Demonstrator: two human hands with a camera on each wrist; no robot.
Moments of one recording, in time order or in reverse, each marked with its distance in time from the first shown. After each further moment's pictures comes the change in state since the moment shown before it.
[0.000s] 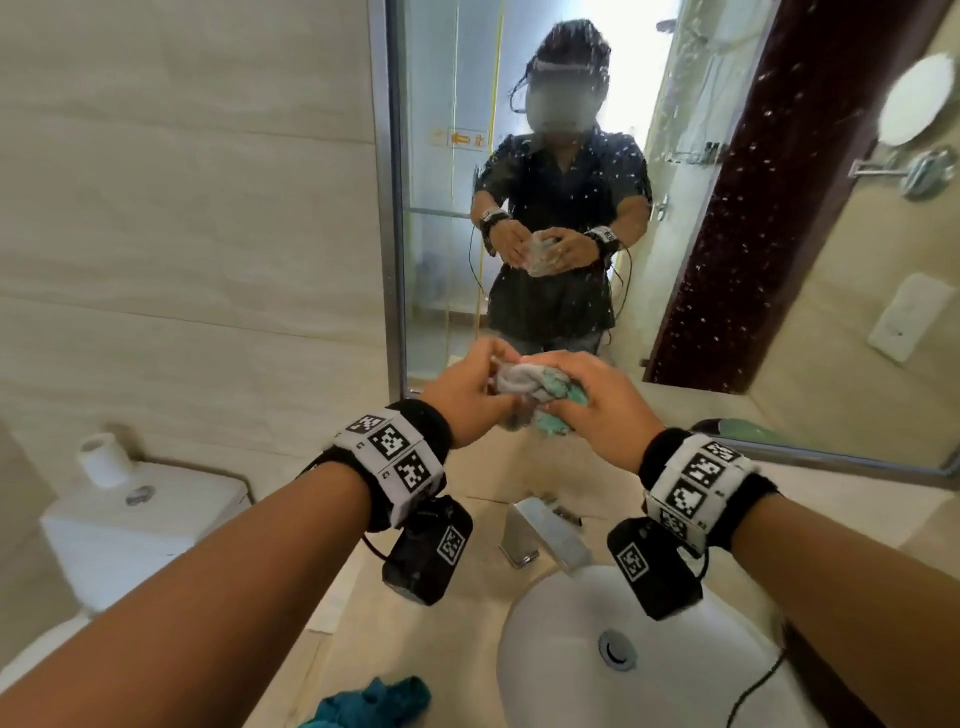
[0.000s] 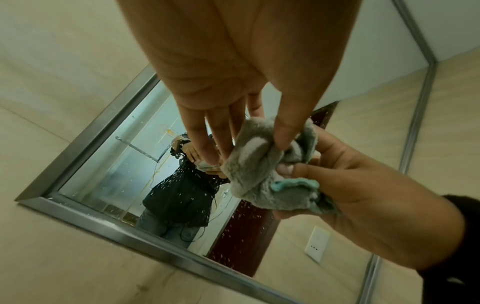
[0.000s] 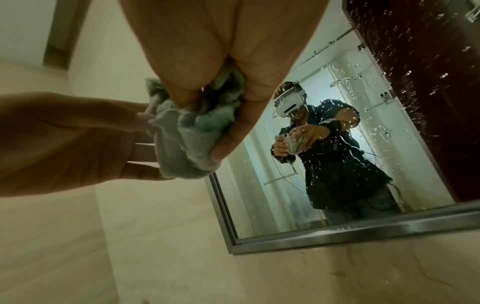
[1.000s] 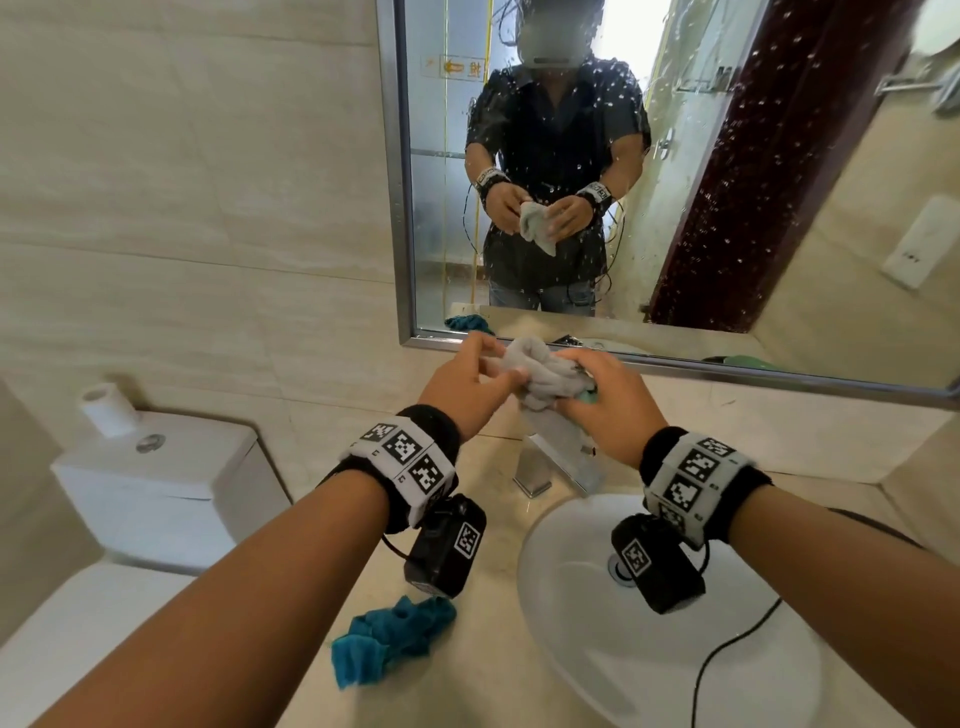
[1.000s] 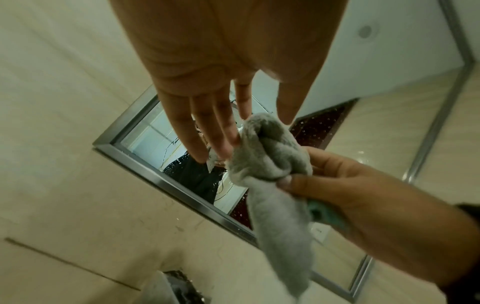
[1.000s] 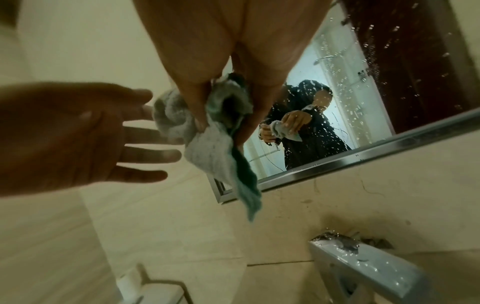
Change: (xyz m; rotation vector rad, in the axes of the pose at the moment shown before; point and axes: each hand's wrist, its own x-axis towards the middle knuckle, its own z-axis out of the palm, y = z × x) left_hand -0.045 -0.053 0.023 -0.134 0.058 -0.181; right_hand -0.049 0.012 0.058 -0.076 0.065 0.188
